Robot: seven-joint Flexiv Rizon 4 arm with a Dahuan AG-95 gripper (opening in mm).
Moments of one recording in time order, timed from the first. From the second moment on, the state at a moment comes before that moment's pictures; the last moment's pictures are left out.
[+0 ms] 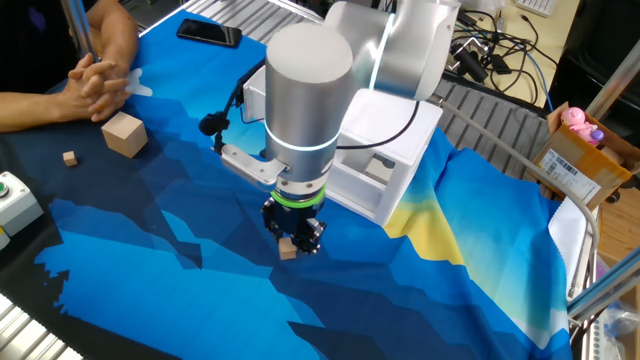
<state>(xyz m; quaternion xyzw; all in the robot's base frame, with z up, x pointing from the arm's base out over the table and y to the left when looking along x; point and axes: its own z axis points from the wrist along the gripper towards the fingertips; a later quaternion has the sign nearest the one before) 0.537 0.047 0.009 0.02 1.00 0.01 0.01</state>
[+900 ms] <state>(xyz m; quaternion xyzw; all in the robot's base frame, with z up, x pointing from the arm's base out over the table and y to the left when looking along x) 0.510 0.018 0.105 0.01 1.00 0.03 -0.03</state>
